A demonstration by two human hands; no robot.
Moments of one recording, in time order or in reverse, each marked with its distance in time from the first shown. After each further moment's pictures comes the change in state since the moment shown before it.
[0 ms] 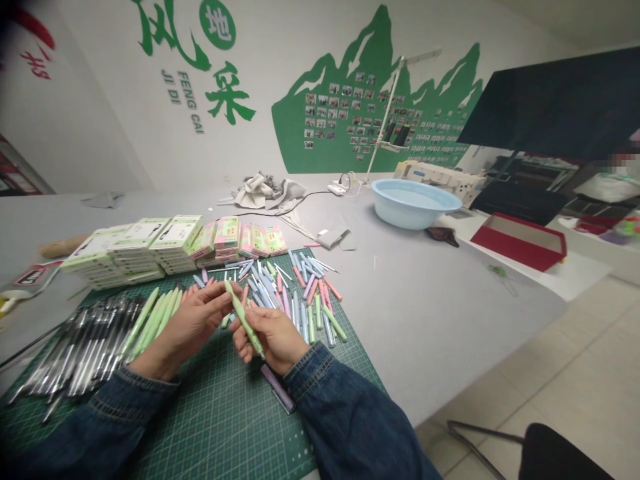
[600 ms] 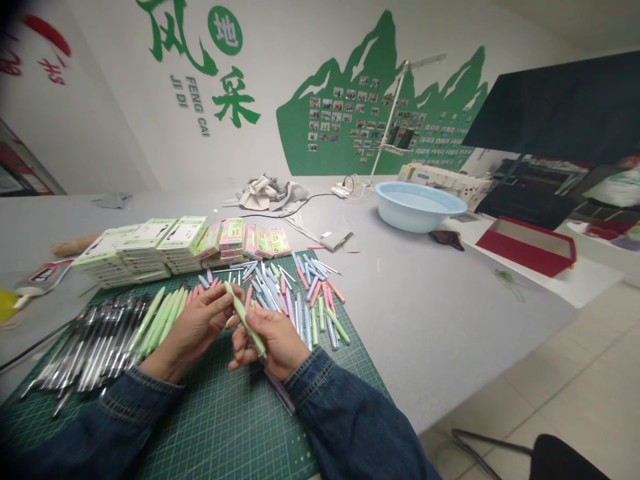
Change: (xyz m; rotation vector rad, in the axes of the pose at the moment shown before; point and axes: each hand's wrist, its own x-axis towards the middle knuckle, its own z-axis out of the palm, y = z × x) left_hand -0.002 -0.005 -0.005 -0.197 0.096 -0.025; right_hand -0.002 0.000 0.002 0.134 -0.116 -0.005
